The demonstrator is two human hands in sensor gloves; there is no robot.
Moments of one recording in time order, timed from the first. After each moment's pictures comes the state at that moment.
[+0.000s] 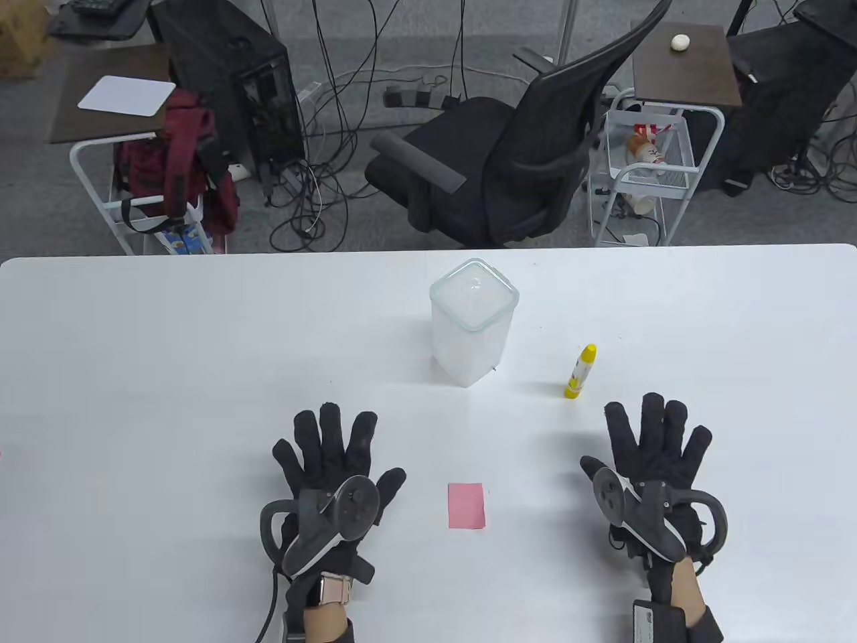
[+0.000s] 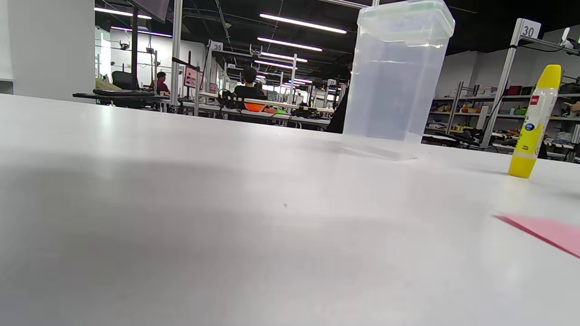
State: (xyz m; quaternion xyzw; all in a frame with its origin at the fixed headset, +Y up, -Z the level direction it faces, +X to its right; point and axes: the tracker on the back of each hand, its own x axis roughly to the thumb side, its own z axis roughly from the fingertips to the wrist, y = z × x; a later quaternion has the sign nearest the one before) left_hand -0.154 -0.723 -0.243 0.01 -0.05 0.06 1.00; right_hand 0.239 -0.755 -0.257 0.05 0.08 -0.99 0.13
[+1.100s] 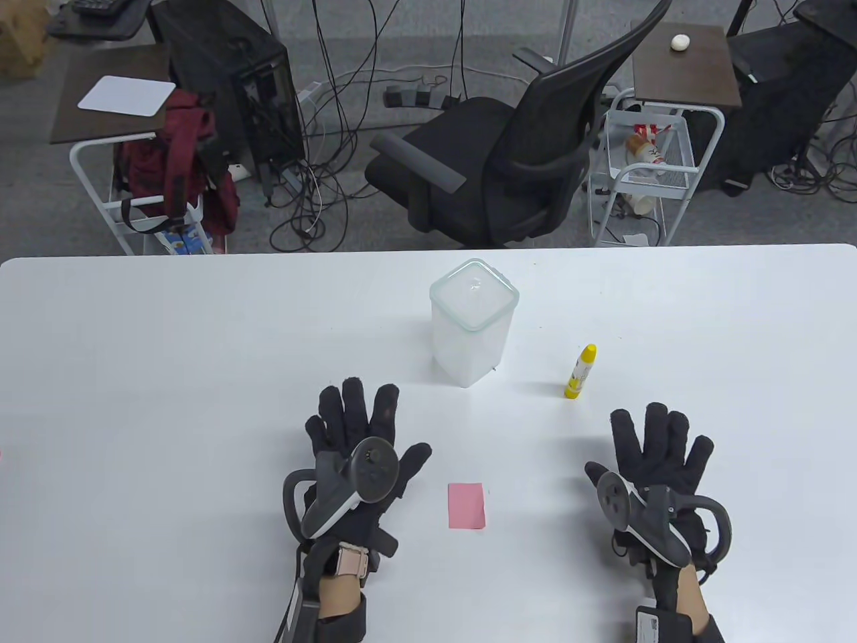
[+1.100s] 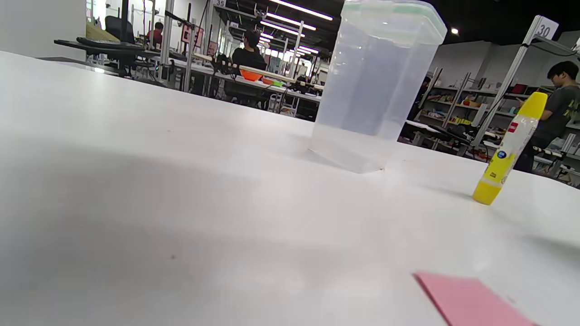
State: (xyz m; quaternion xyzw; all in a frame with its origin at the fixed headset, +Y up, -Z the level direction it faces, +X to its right) left_hand -0.120 -0.681 -0.281 -0.06 -0.05 0.11 0.99; right_hand 0.243 -0.754 -0.251 0.05 0.06 -0.99 0.11
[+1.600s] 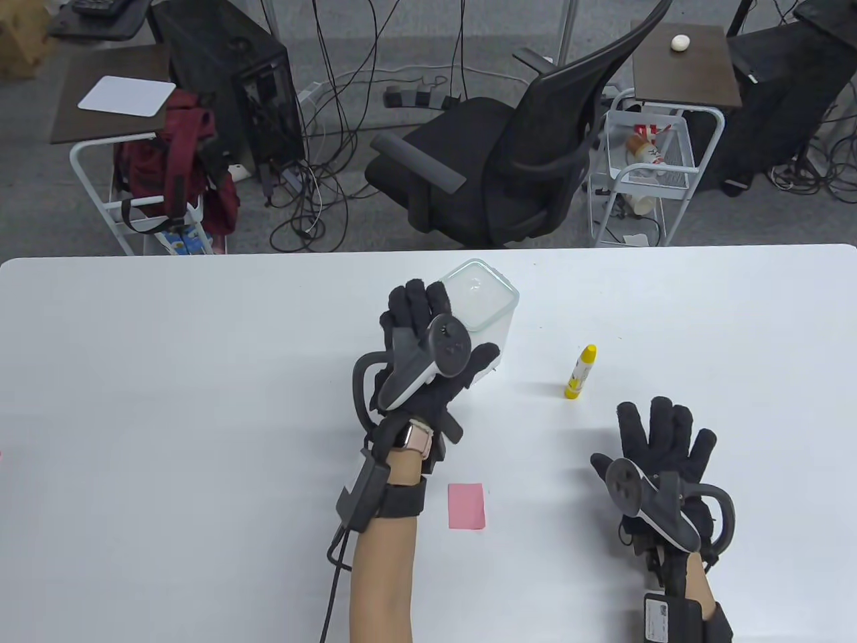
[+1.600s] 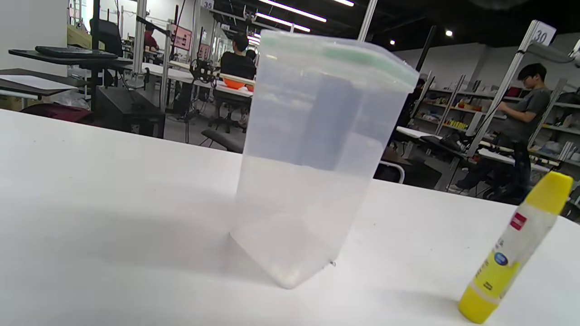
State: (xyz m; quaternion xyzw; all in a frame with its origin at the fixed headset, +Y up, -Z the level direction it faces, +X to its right) left_hand -0.035 -0.621 -0.393 -0.06 -0.06 0.11 0.99; right_hand 0.254 -0.754 -0.263 0.05 0.04 -0.99 0.08
